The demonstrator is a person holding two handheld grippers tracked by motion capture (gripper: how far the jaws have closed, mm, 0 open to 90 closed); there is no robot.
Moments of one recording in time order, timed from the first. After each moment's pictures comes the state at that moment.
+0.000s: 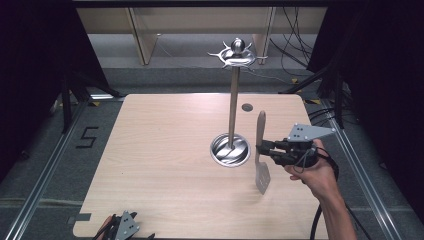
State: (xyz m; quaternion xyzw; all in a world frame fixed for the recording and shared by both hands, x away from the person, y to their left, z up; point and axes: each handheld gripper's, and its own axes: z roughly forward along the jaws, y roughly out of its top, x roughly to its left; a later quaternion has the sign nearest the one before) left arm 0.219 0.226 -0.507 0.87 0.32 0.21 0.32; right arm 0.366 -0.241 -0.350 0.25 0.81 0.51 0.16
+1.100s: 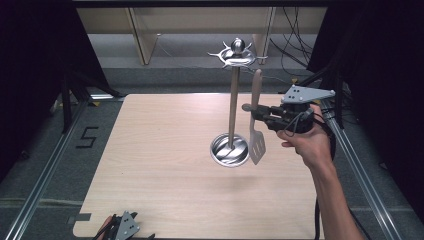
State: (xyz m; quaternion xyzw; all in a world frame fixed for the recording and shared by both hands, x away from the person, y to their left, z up) left arm 0.220 0.226 -0.506 0.87 0.31 0.22 0.31; right arm 0.401 -0.215 -0.278 0.27 0.79 0.51 0.20
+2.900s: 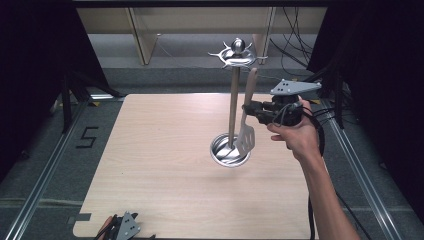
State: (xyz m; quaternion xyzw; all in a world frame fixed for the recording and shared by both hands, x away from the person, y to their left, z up) left arm 0.217 0.223 -0.509 0.86 0.33 0.21 0.32; right arm 0.420 -0.199 -0.280 0.30 0.79 0.50 0.19
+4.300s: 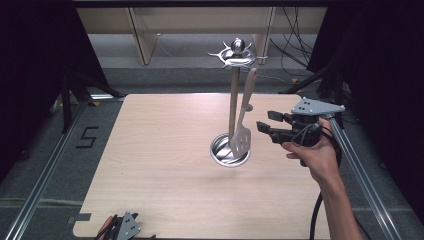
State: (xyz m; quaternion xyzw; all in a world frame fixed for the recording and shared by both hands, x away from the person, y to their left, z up) left arm 0.218 0.223 -0.509 0.87 0.32 0.21 0.31; right arm 0.385 -0.236 -0.302 0.32 0.77 0.52 0.20
